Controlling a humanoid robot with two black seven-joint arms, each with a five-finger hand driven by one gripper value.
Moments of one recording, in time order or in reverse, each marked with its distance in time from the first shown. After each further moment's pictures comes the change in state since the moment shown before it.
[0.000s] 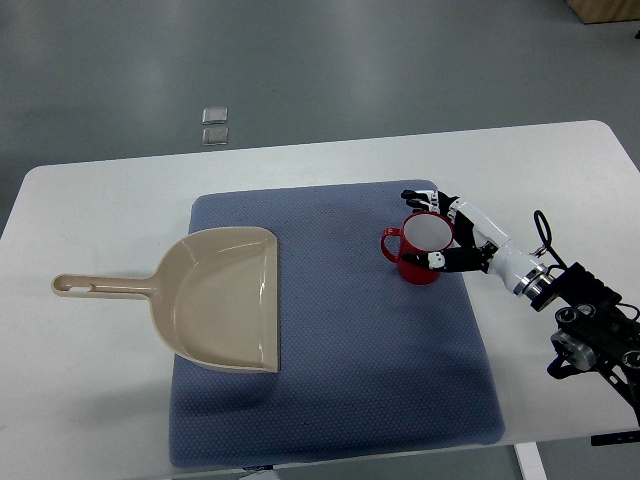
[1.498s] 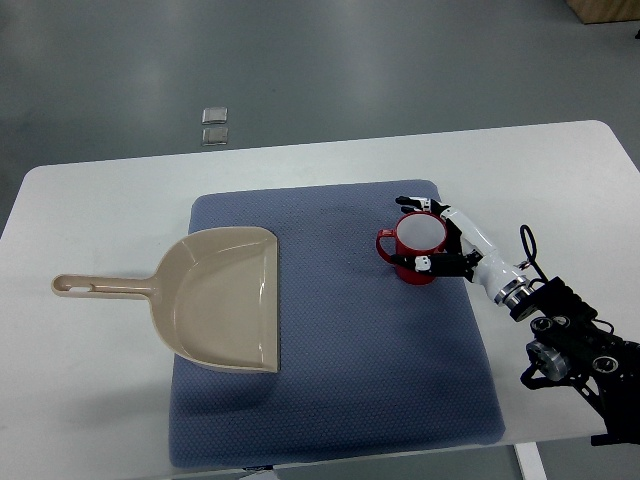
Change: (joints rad) left arm 0.000 0.000 0.000 0.000 0.000 0.000 0.000; right arm -0.002 0.097 0.003 -0.088 0.051 -0.049 0.000
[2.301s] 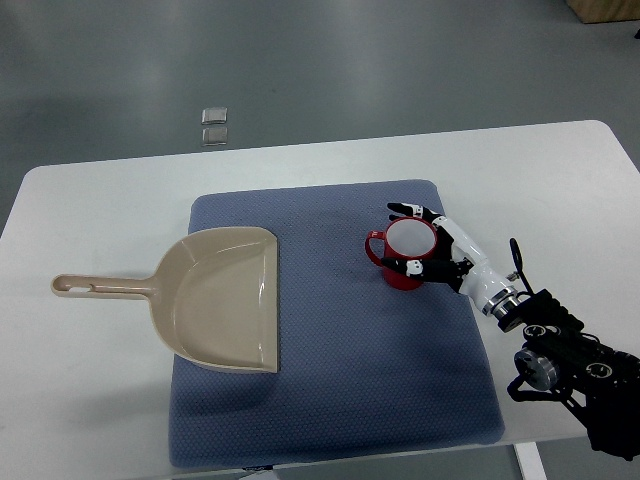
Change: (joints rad) left arm 0.000 0.000 0.000 0.000 0.000 0.000 0.000; right arm -0.023 0.040 -0.010 0.002 0.110 0.066 0.000
